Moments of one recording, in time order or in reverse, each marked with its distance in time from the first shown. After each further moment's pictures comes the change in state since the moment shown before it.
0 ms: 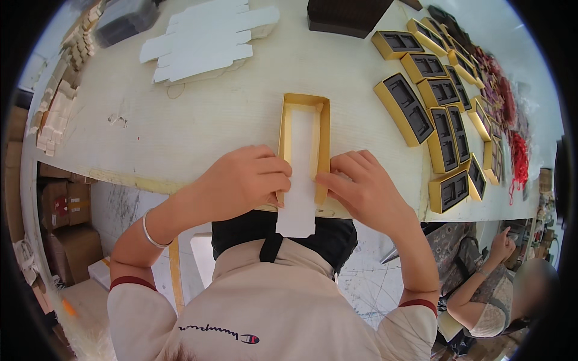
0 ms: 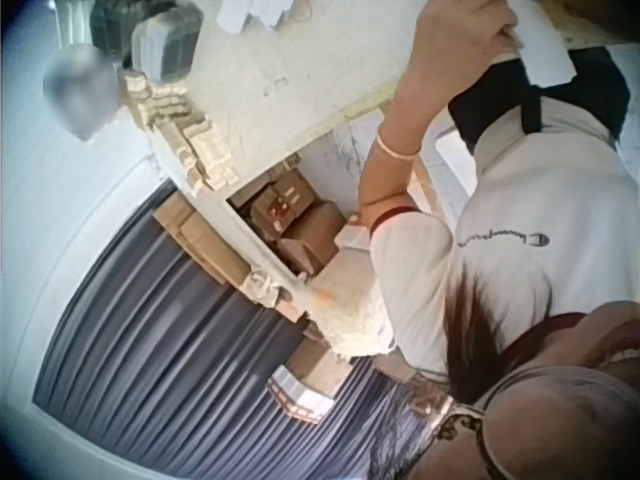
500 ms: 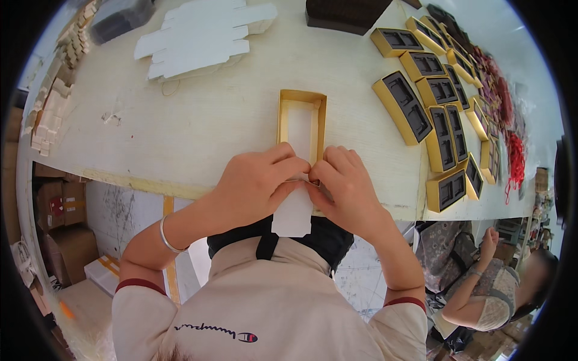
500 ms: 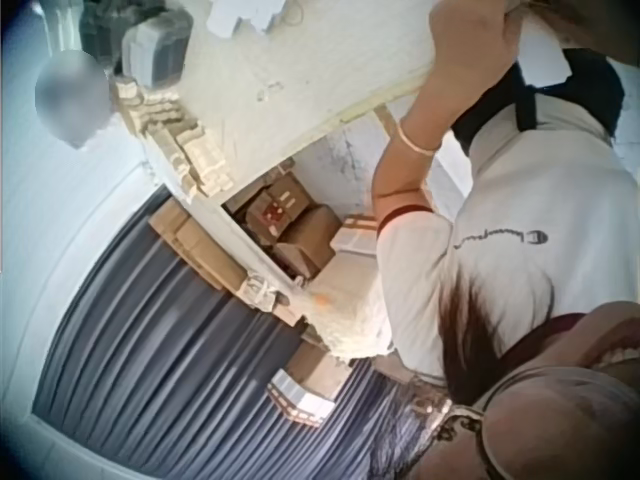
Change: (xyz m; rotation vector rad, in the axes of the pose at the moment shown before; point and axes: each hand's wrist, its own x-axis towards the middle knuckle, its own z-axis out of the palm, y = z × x) left_hand 0.010 0.018 0.026 -0.118 0.194 -0.326; right_hand 0.013 -0.018 0.026 0.095 0.156 0.157
